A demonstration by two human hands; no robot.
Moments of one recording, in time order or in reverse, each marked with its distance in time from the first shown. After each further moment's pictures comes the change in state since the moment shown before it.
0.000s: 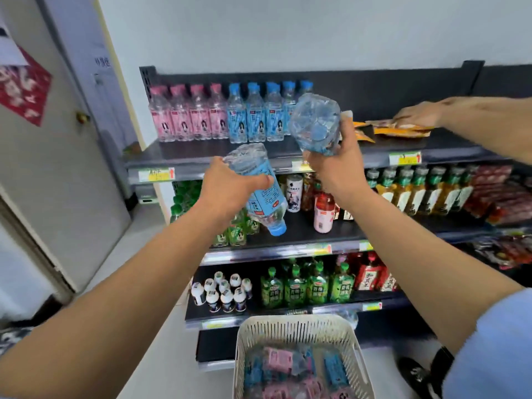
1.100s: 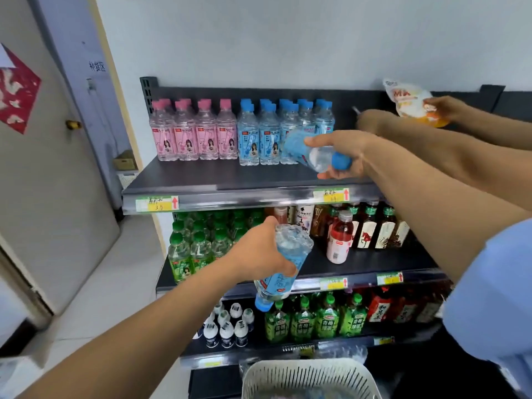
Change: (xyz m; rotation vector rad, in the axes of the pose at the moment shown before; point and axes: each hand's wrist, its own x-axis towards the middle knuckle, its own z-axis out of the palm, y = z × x) left_hand 0.067 -0.048 -0.001 0.612 -0.497 0.039; right_hand 0.147 0.014 0.038 -0.305 -0.227 0.798
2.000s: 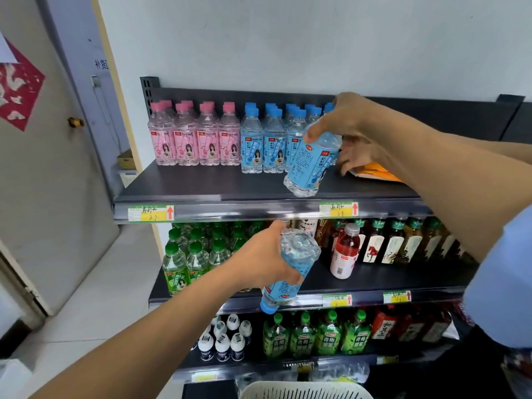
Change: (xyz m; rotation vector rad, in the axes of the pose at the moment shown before) left_hand 0.037 -0.006 -0.005 -0.094 -0.015 0.047; right_hand 0.022 -0.061 -0.002 -0.559 0.208 -0.291
